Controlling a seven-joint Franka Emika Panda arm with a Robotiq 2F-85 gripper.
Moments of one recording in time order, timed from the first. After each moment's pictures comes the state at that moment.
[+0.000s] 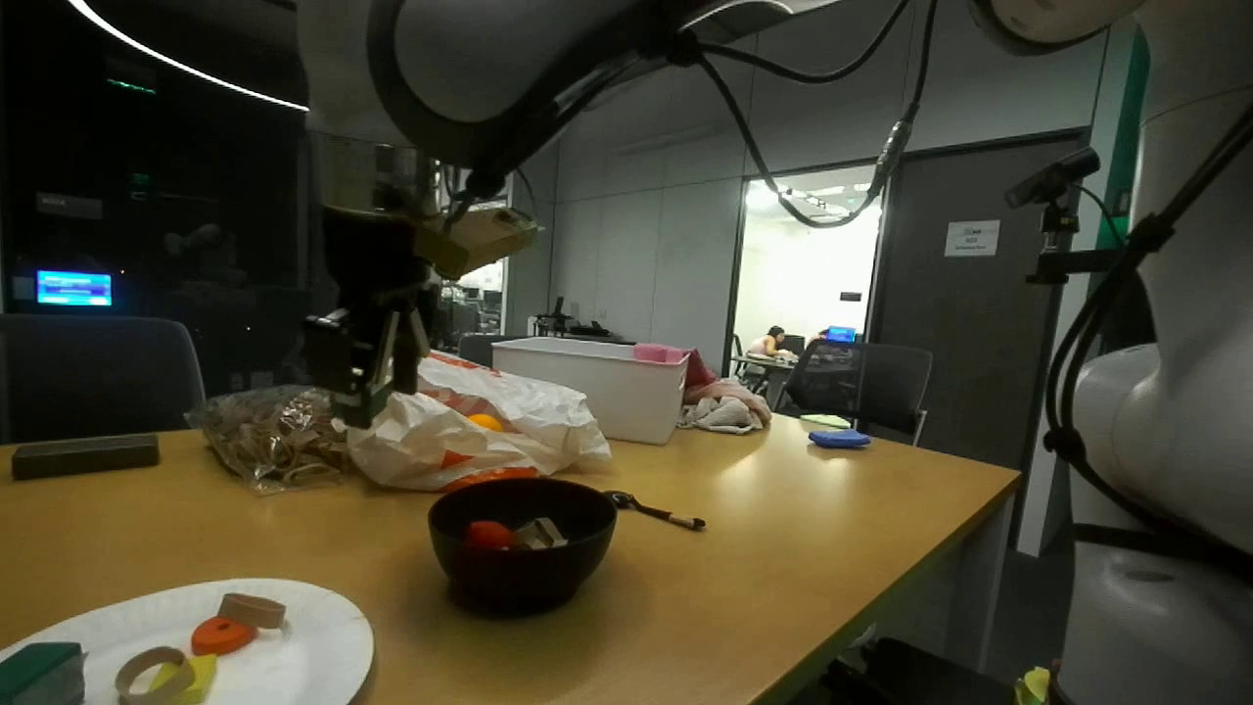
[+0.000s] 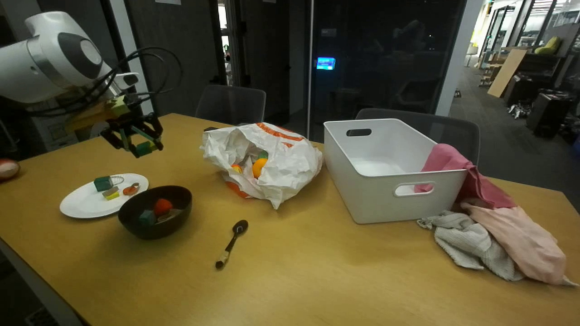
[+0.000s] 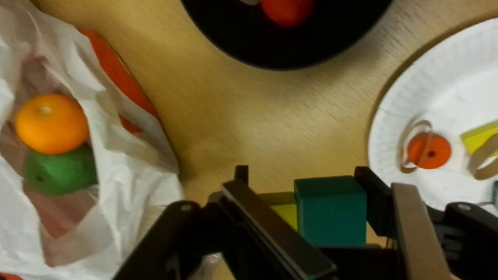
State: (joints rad) arm 0.32 0.04 0.23 -2.01 -0.37 2.19 0.20
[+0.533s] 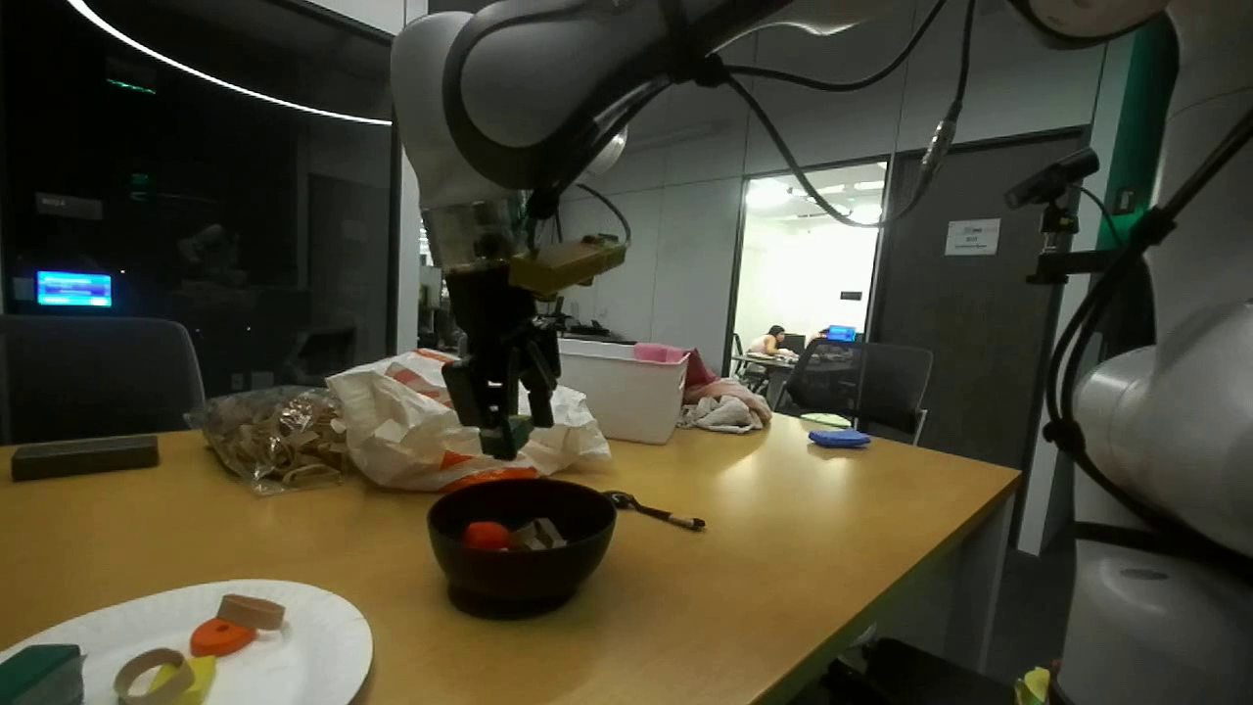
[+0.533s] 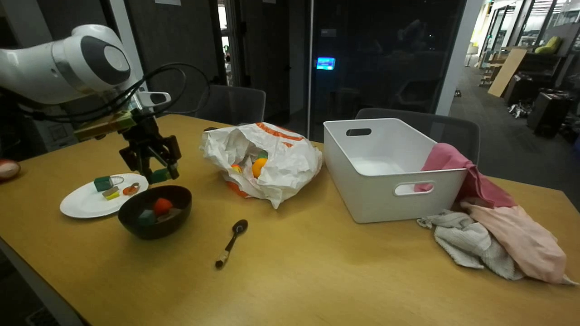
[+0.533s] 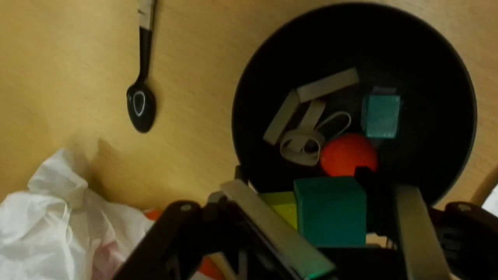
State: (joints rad) arm 0.23 -0.02 0.20 -2.11 -0.27 1.94 0.27
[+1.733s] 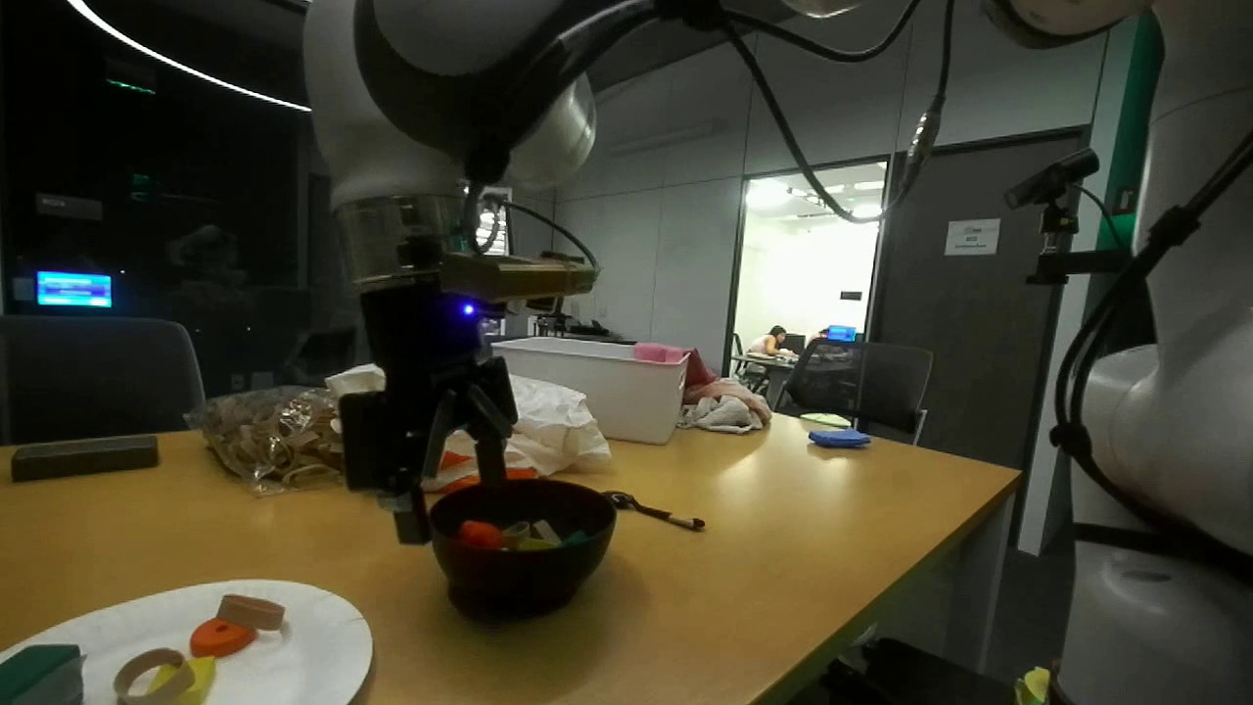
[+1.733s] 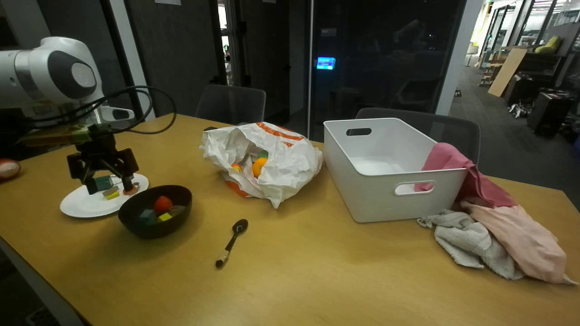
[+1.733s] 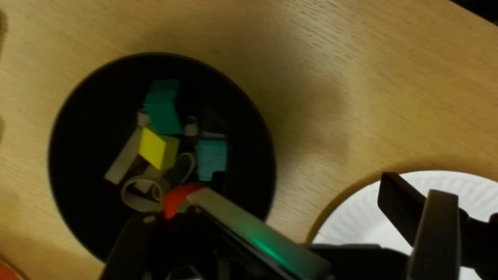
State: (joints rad) arm 0.29 0.02 0.31 -2.11 -0.07 1.94 0.27
